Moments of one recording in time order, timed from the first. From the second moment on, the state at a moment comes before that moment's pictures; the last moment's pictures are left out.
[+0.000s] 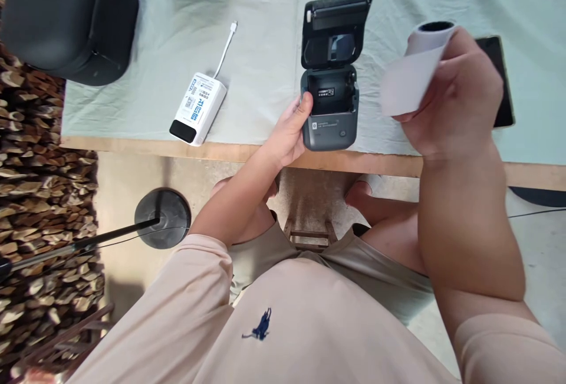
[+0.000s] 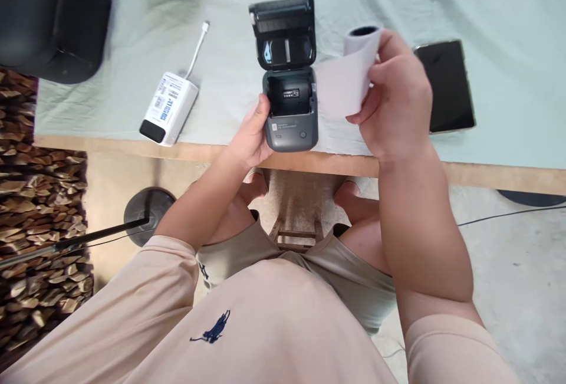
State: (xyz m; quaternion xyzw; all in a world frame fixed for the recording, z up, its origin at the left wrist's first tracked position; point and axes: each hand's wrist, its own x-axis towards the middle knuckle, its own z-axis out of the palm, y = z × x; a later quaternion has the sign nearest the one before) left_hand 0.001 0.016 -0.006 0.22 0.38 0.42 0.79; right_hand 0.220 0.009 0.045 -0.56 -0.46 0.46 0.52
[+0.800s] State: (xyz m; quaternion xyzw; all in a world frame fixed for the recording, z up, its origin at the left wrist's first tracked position) left_hand 0.002 0.016 0.003 0.21 0.39 0.41 0.80; right_hand 0.231 0.006 -0.029 -0.64 -0.61 0.21 0.42
